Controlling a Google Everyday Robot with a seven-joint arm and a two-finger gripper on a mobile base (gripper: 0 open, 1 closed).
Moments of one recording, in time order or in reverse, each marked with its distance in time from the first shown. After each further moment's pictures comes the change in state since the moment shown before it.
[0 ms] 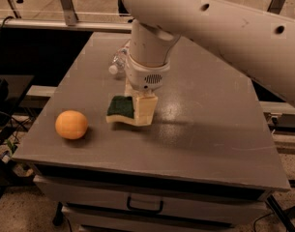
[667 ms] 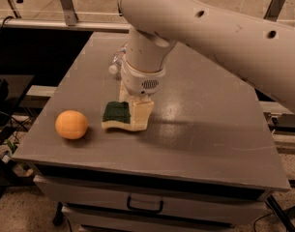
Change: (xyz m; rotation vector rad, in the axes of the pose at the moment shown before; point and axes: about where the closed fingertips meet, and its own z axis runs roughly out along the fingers) arm -0.011 0.003 0.015 -0.027 -0.039 -0.061
